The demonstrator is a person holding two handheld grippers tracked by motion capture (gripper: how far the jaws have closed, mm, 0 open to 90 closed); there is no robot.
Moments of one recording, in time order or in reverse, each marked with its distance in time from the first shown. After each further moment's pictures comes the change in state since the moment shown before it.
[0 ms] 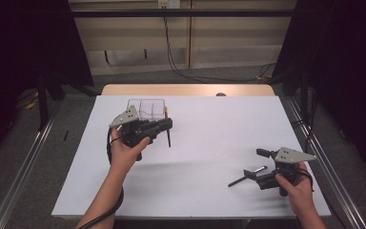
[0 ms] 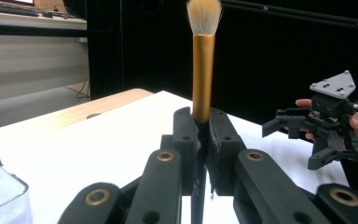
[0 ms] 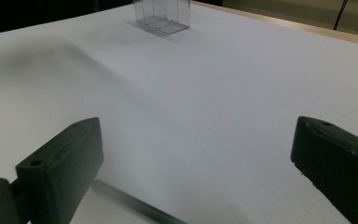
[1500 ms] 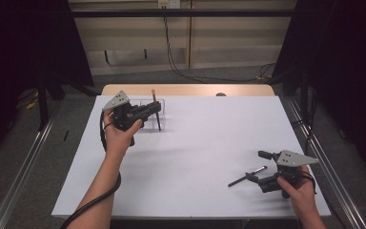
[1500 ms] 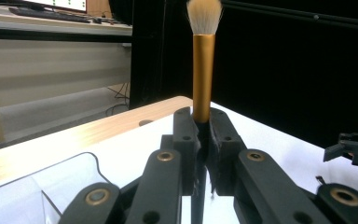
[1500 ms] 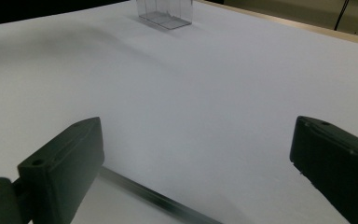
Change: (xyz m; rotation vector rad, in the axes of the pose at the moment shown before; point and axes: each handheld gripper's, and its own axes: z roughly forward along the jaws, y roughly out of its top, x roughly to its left) left arm 0.043 0.023 -0.005 -0.011 0.156 -0.018; right arm 0.001 -0.005 -0.006 0.001 0.000 -0.020
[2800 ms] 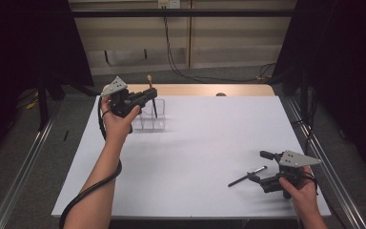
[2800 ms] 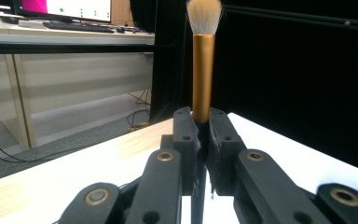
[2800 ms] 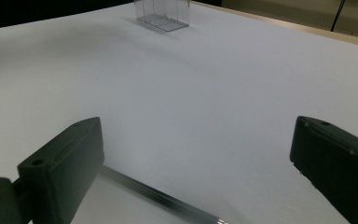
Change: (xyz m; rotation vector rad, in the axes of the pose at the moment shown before) left arm 0.018 0.028 0.007 -0.013 0.084 0.025; right arm -0.002 -0.002 -0.004 -0.006 -0.005 0.004
